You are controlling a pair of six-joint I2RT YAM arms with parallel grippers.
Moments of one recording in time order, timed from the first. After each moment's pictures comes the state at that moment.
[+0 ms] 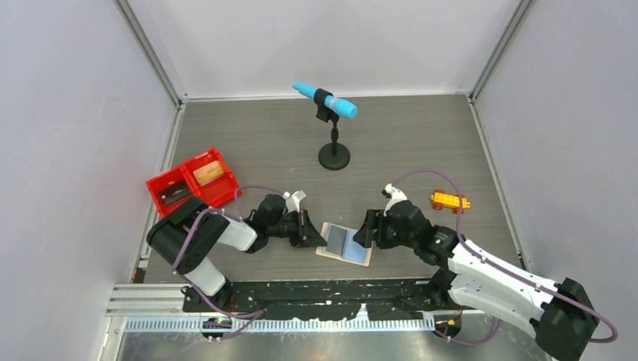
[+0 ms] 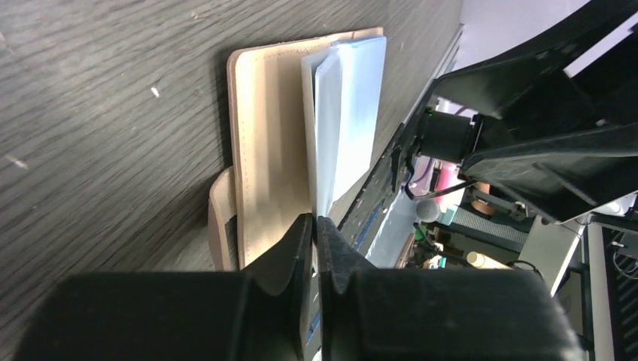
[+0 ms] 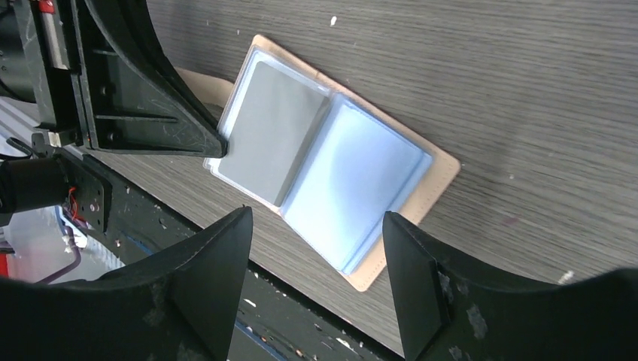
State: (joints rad) left arm -0.67 1.60 0.35 0.65 0.66 -1.01; right arm 0.76 0.79 0.40 -0.31 -0.07 0.72
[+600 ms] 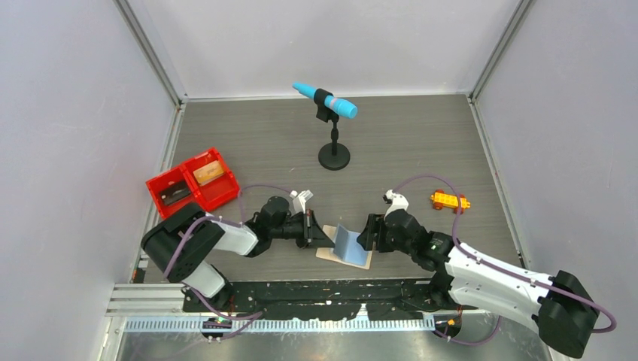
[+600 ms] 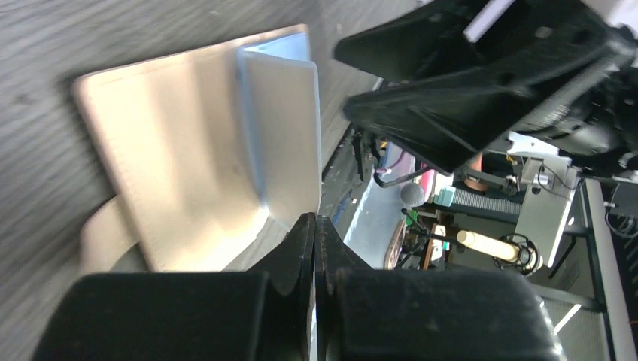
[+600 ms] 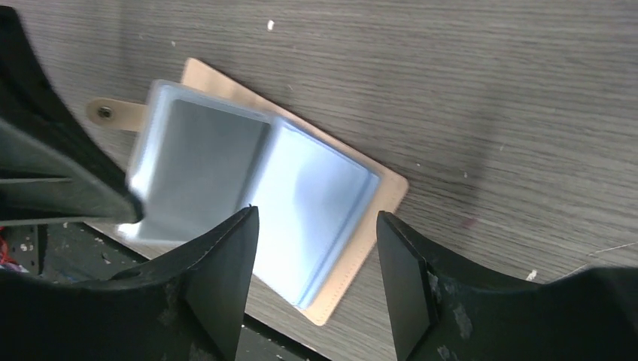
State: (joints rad) left arm -0.74 1.56 0.34 0.76 0.64 -1.07; right arm 0.85 0.82 0.33 -0.23 0.12 0.76
